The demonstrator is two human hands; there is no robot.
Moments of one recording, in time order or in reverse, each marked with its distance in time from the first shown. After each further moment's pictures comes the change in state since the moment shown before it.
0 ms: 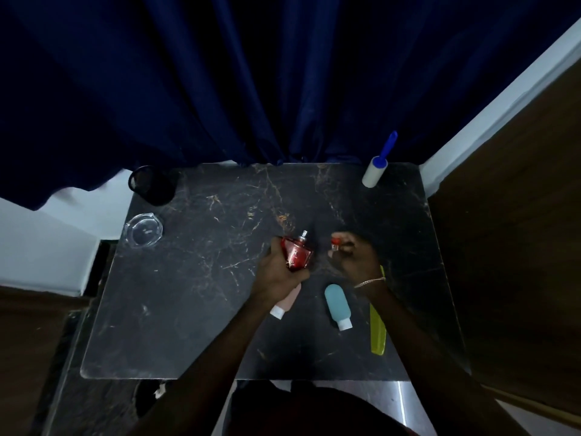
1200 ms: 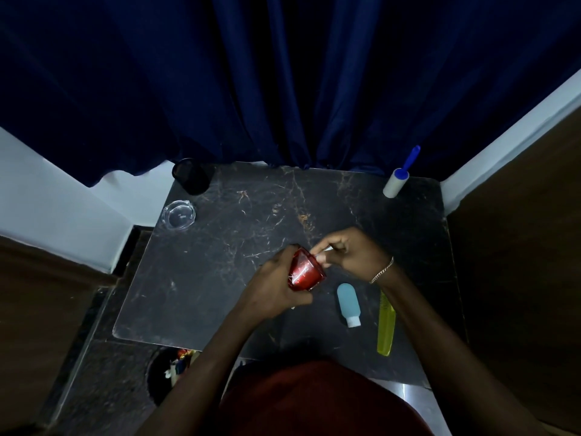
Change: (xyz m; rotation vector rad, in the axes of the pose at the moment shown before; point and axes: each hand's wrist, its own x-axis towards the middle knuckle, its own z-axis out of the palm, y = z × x) left_hand -0.091 0.019 -0.061 0.177 -0.013 0.262; right_hand -0.046 -0.105 -0.008 0.004 -0.621 -0.202
